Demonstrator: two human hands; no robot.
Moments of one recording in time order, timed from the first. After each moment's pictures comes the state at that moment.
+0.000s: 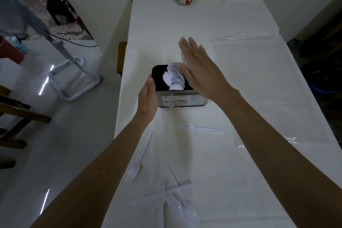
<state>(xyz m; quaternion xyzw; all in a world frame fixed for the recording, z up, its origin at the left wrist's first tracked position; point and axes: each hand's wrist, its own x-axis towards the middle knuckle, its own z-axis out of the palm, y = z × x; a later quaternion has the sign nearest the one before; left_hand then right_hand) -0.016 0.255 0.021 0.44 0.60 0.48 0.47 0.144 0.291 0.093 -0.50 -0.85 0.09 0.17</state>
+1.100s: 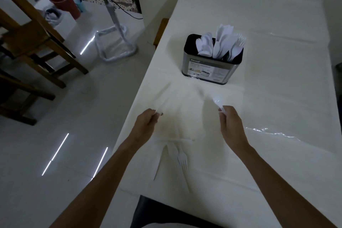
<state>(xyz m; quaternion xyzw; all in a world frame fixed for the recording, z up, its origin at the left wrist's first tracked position) -0.043 0.035 -0.011 0.51 0.73 0.31 0.32 0.220 0.120 -0.020 -0.58 -0.72 0.29 0.22</state>
